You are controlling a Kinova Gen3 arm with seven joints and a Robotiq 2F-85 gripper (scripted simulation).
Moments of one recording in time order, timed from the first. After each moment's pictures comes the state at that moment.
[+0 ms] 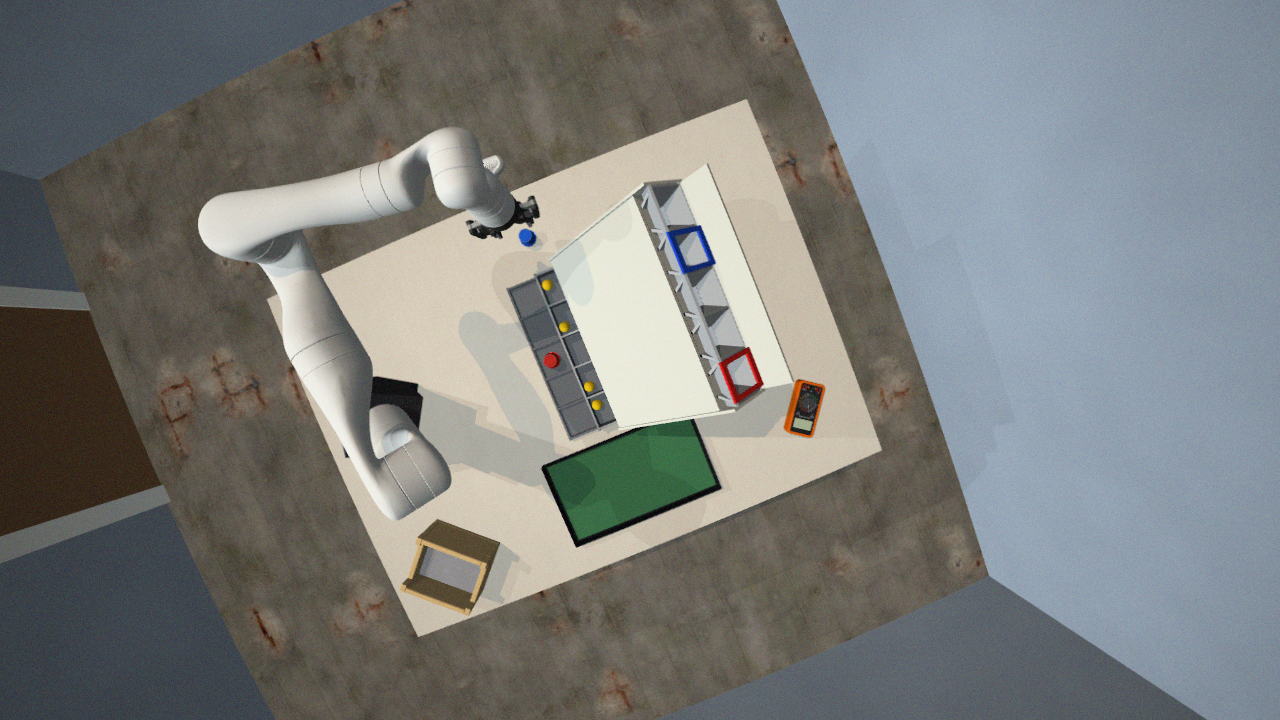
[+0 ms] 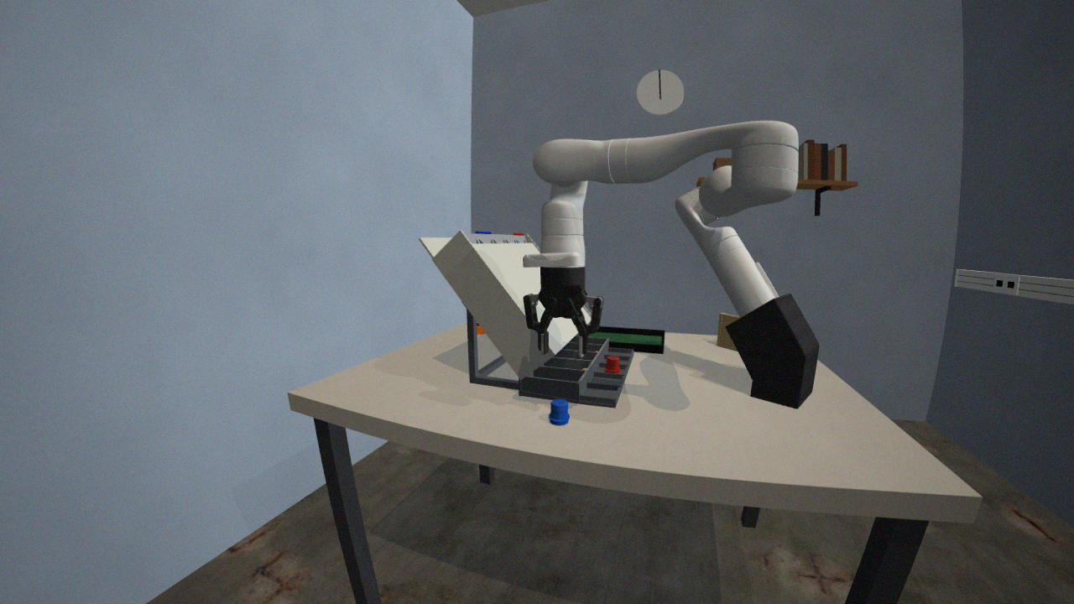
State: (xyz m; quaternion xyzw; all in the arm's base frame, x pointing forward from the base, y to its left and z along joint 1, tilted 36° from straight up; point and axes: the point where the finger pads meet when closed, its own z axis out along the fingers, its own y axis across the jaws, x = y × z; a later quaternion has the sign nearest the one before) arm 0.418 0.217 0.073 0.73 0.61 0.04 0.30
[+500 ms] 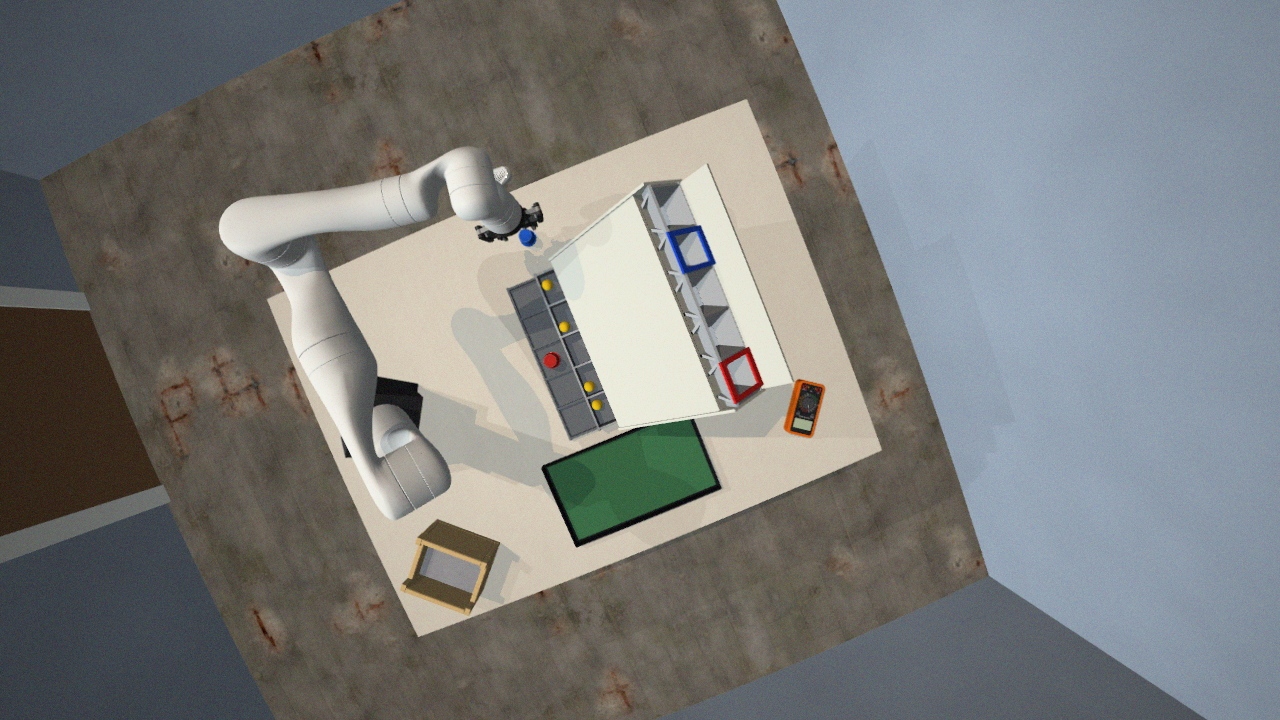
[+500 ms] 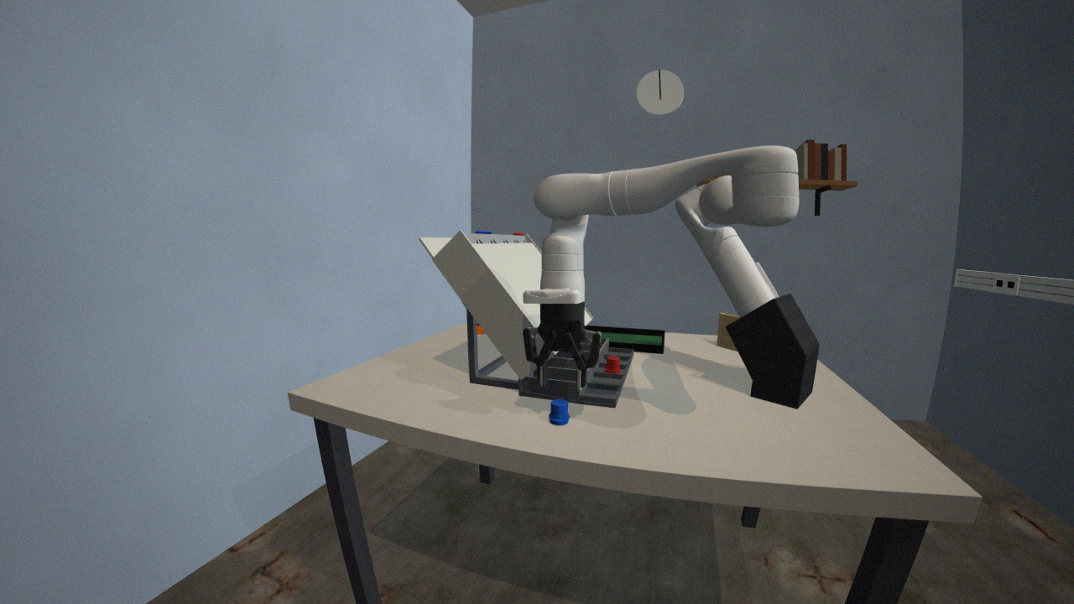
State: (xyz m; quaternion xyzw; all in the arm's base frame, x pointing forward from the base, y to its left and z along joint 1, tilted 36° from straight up) arm 0.445 0.202 0.023 0.73 0.61 0.05 0.29
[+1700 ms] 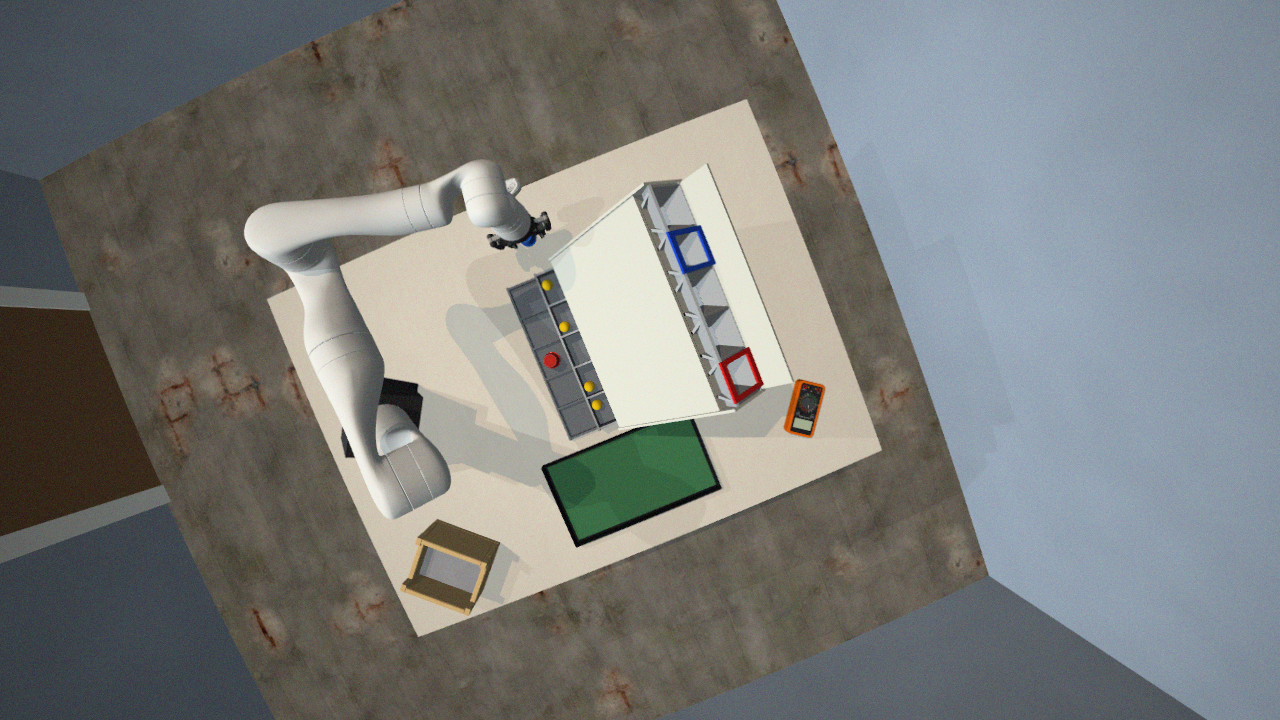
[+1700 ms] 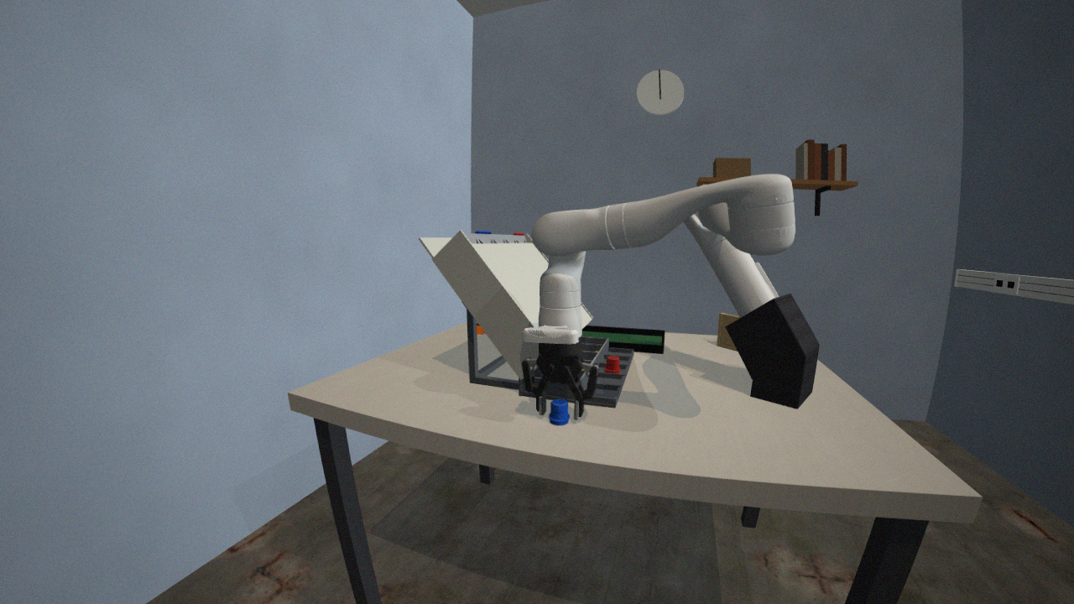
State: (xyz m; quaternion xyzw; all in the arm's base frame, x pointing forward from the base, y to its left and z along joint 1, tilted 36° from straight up) arm 0.473 0.172 -0.021 0.73 0.61 0.04 0.31
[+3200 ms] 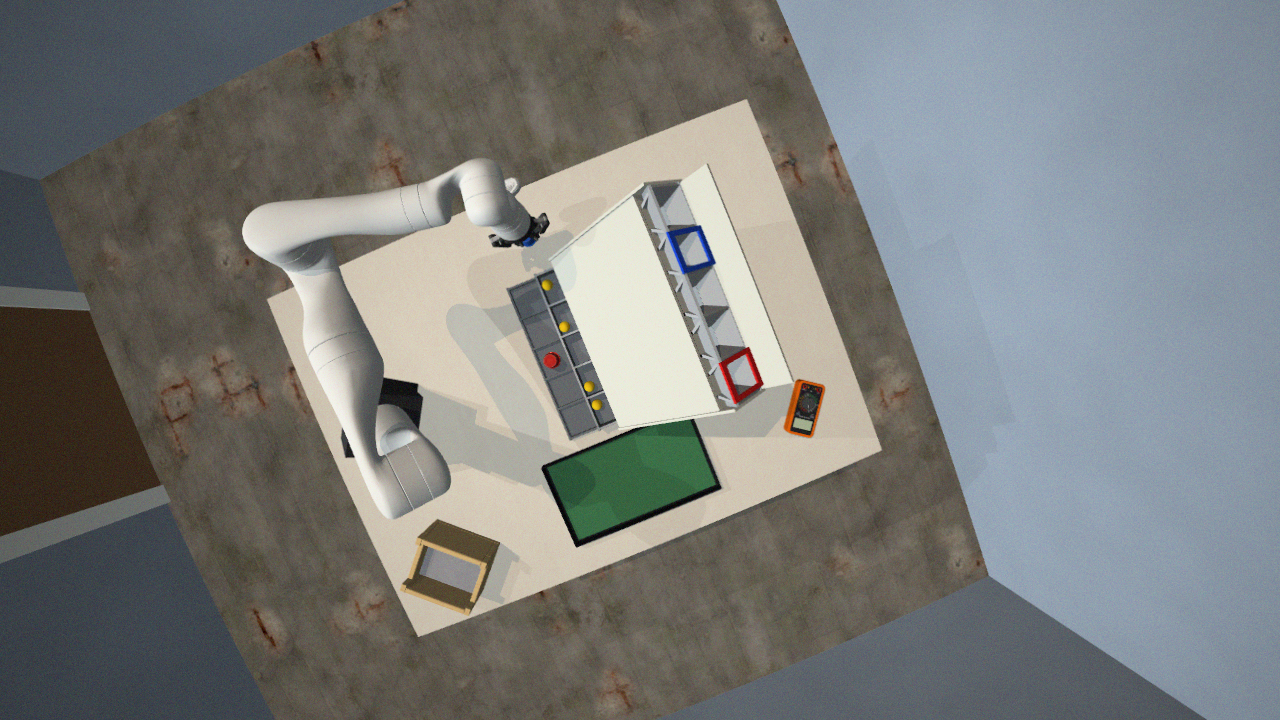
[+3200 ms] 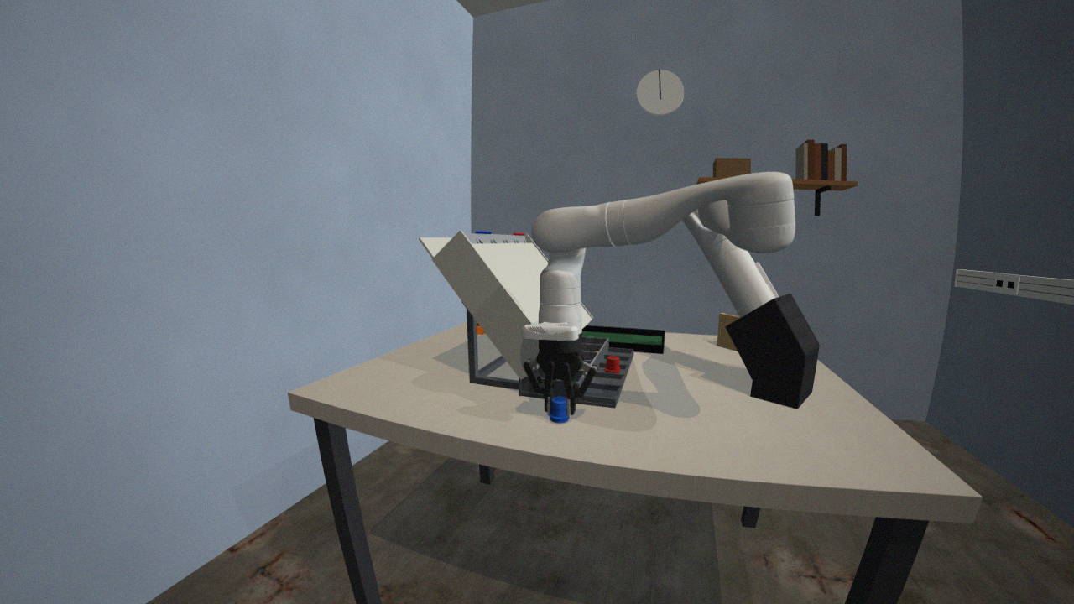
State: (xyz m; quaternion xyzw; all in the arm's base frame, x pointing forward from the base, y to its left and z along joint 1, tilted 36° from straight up) arm 0.471 0.173 -0.016 0.73 0.61 0.04 0.31
